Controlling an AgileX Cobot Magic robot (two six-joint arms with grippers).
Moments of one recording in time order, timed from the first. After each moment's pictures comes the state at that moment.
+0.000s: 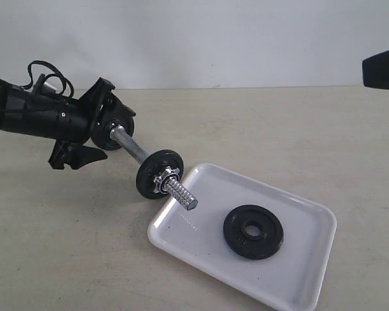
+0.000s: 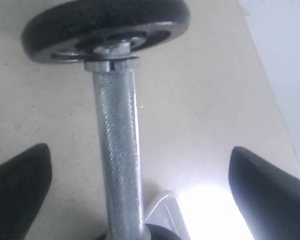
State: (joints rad) left arm -0.15 1.94 -1.06 -1.57 0.41 0.59; right arm 0.00 0.84 -0.85 0.89 0.94 -0.83
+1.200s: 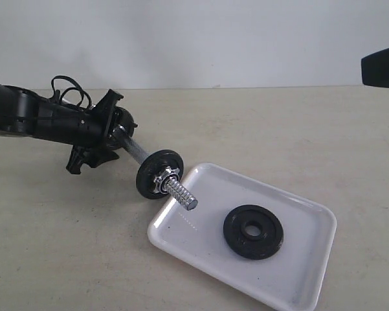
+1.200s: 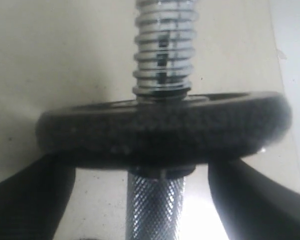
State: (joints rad) left arm -0.15 2.15 -1.22 -1.66 0.37 0.57; right arm 0.00 0.84 -0.85 0.90 0.94 -0.84
